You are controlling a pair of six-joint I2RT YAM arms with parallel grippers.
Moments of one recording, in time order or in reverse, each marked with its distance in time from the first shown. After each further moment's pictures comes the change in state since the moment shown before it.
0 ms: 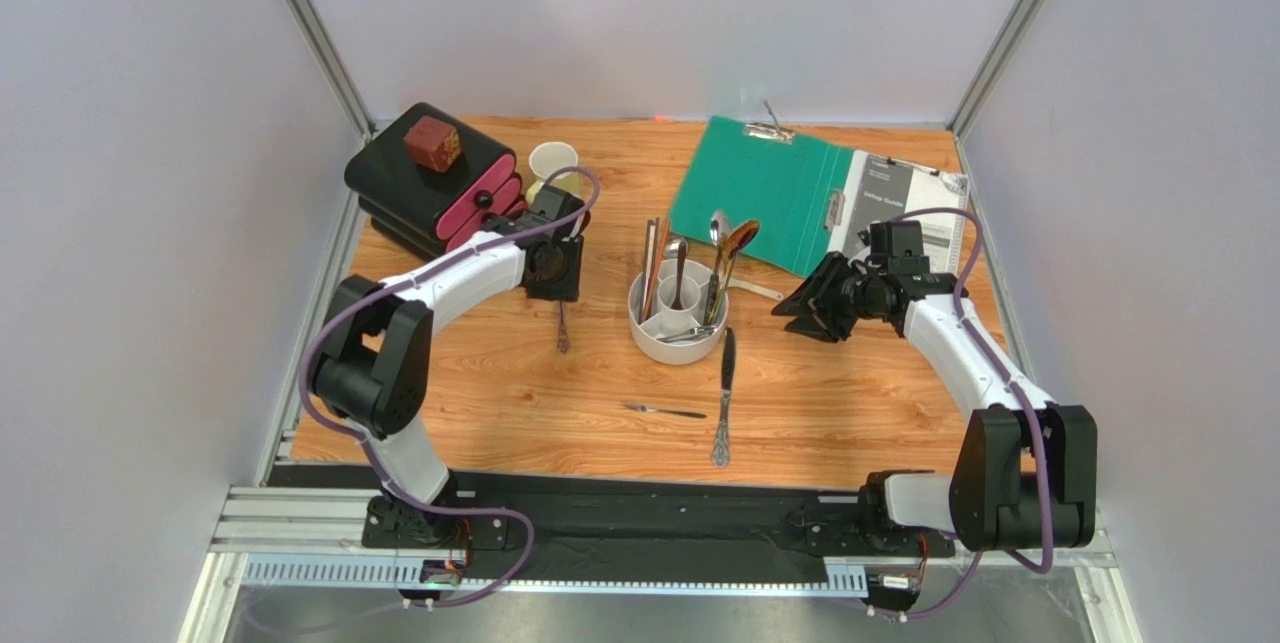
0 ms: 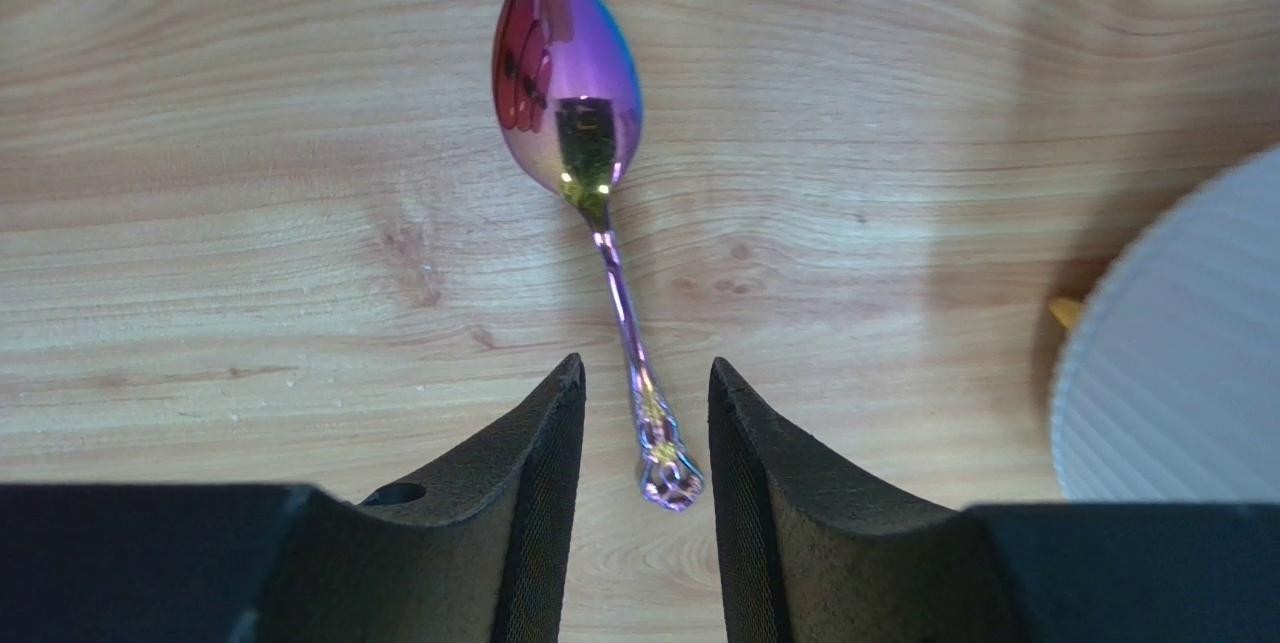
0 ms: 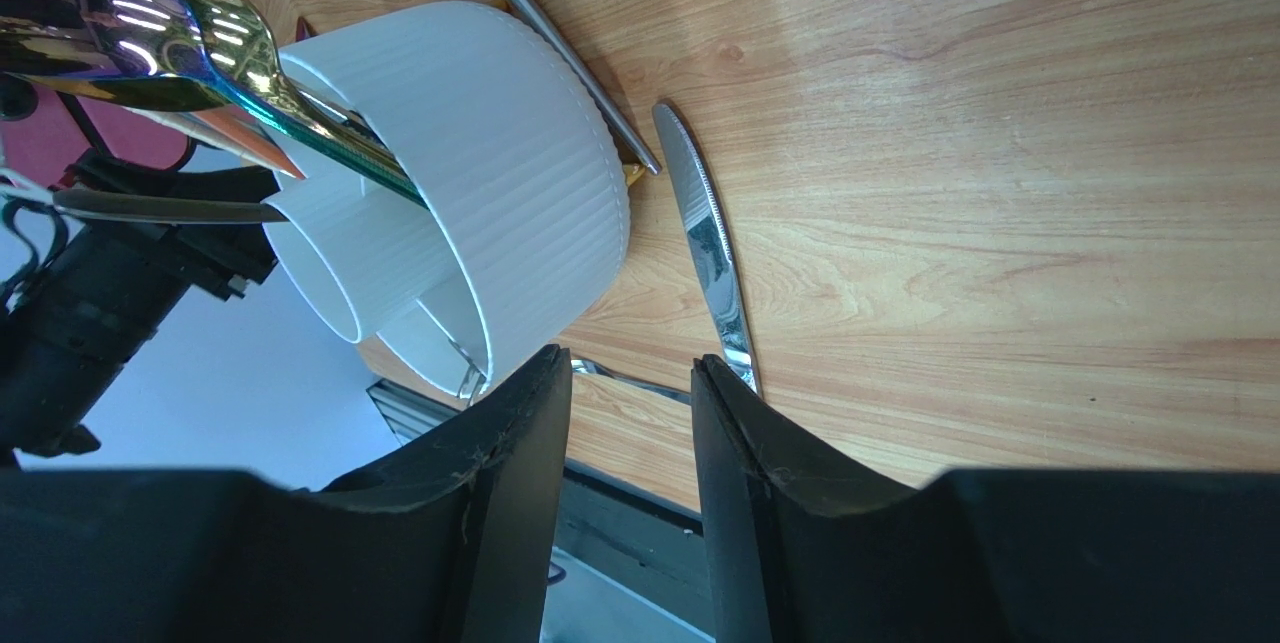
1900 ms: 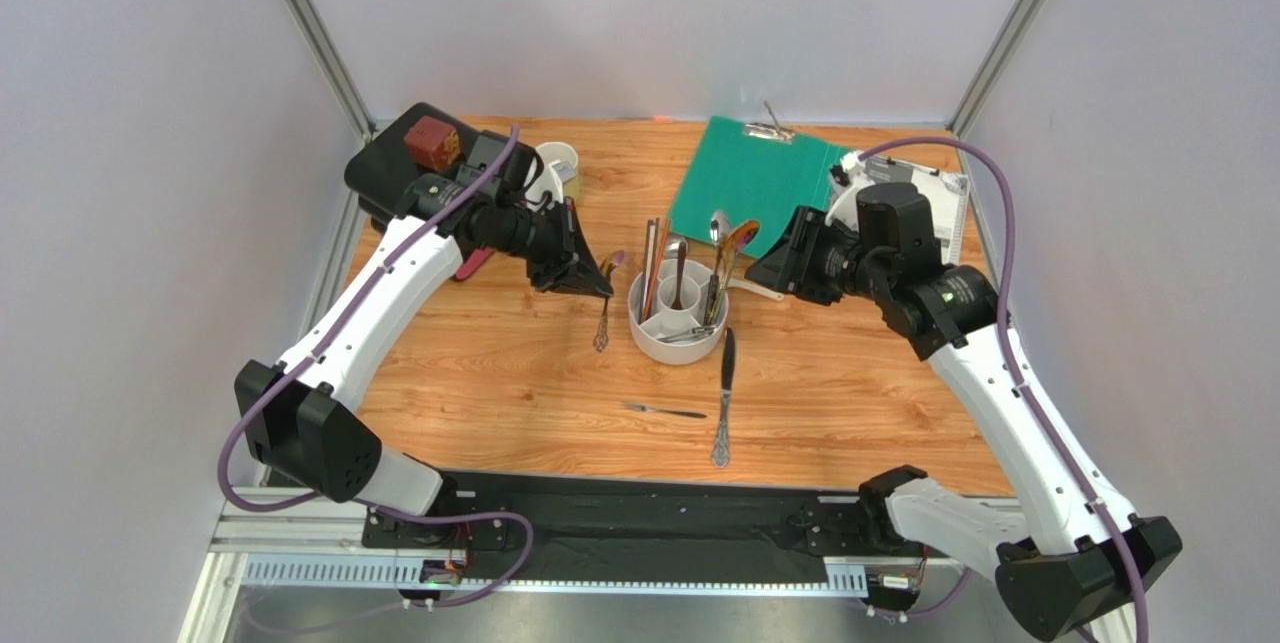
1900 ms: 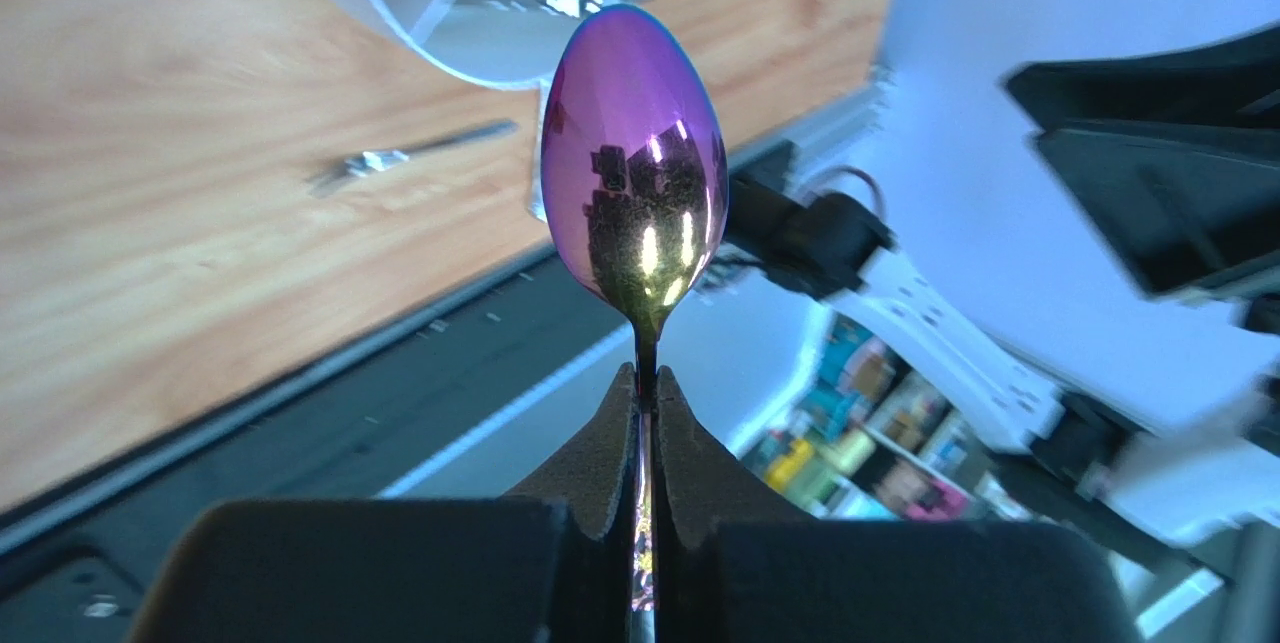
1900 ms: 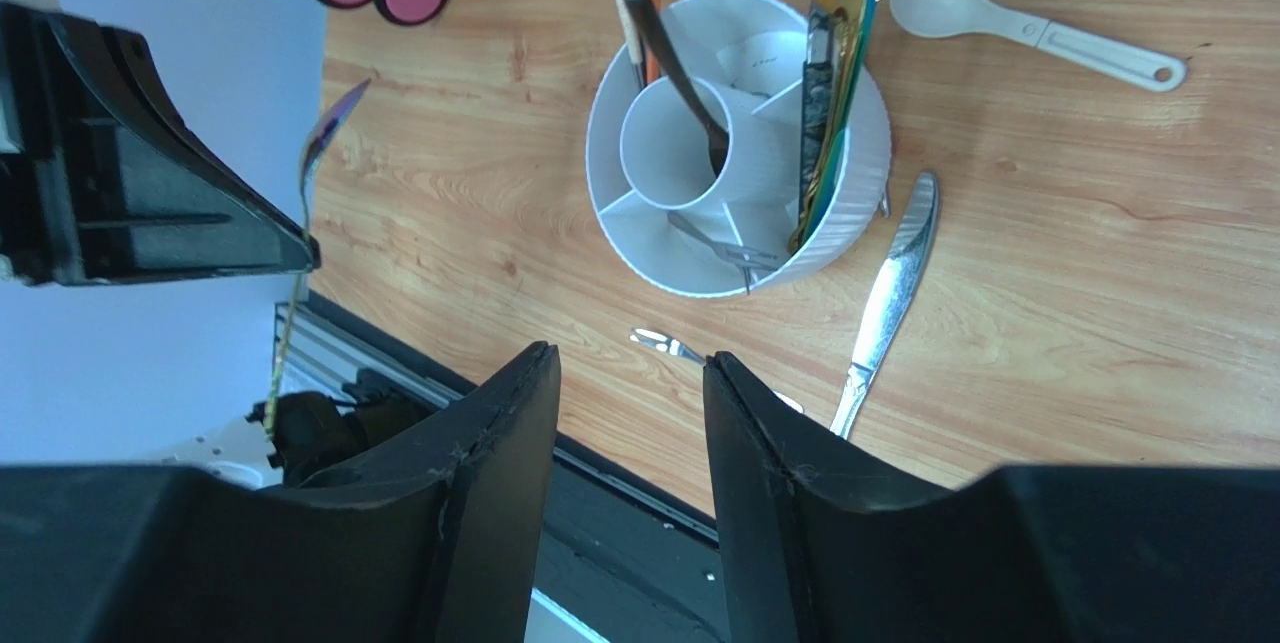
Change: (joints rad) left arm 0.039 -0.253 0.295 -0.479 0.737 -0.309; right arm 0.317 -0.246 0.345 -0.192 0.217 -0.145
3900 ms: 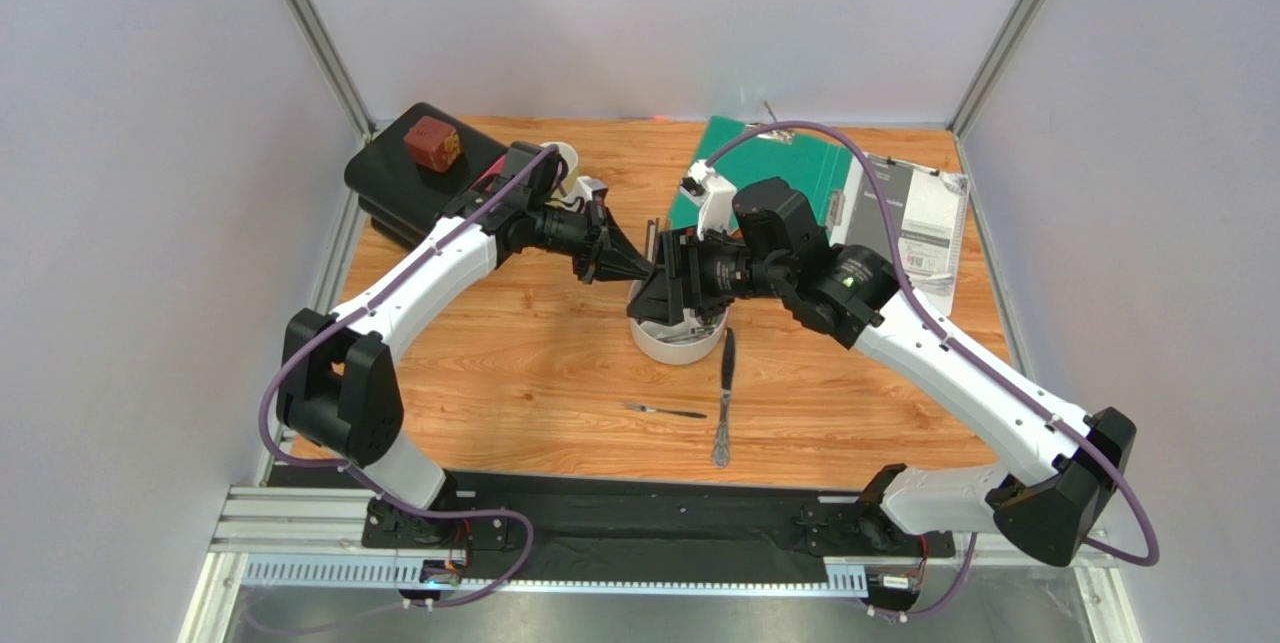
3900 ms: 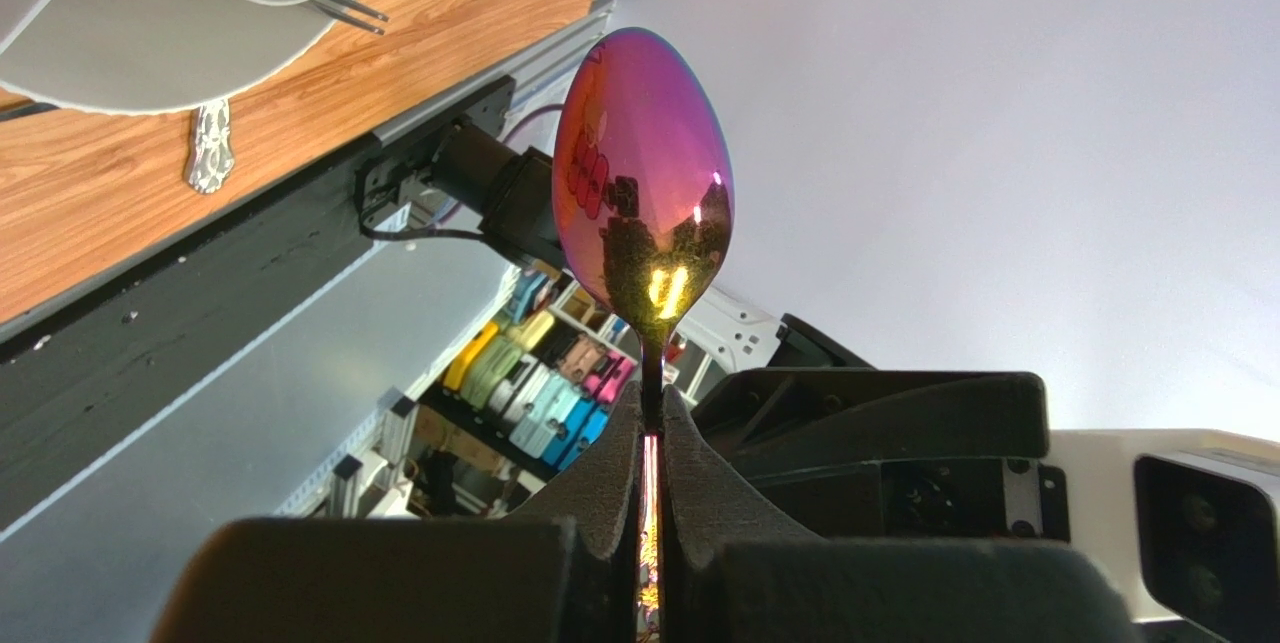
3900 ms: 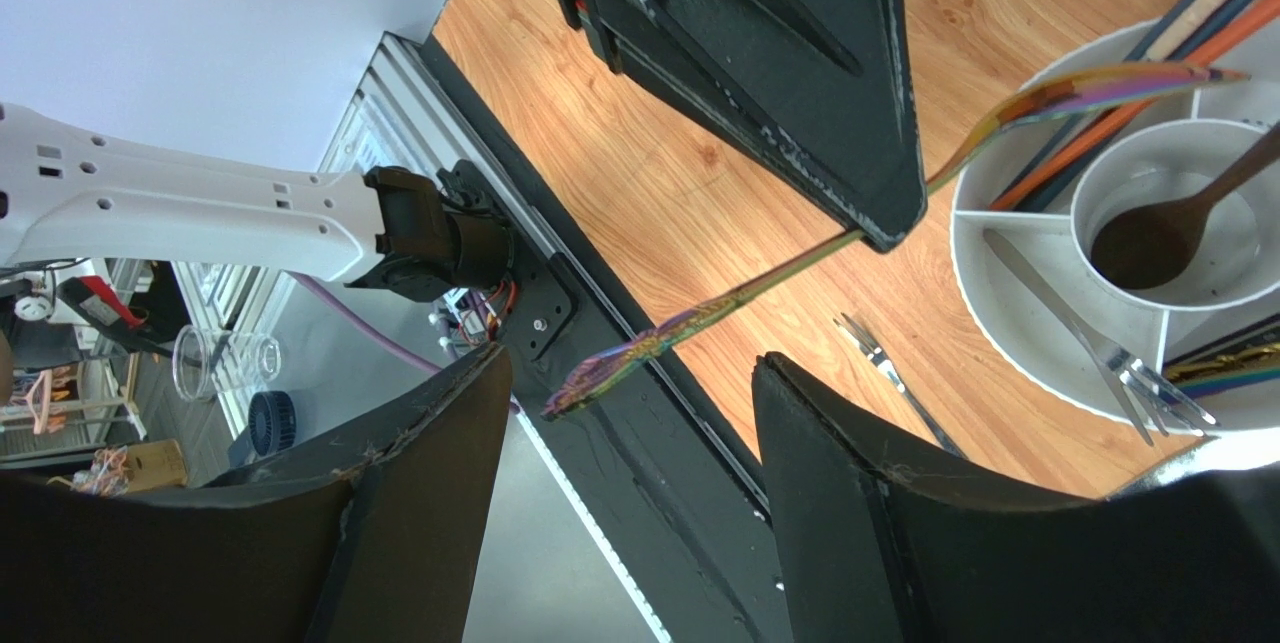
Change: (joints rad) left arm -0.006 0.131 -0.160 0.492 0.393 -0.570; right arm 0.429 0.225 0.137 0.162 -0.068 -0.081
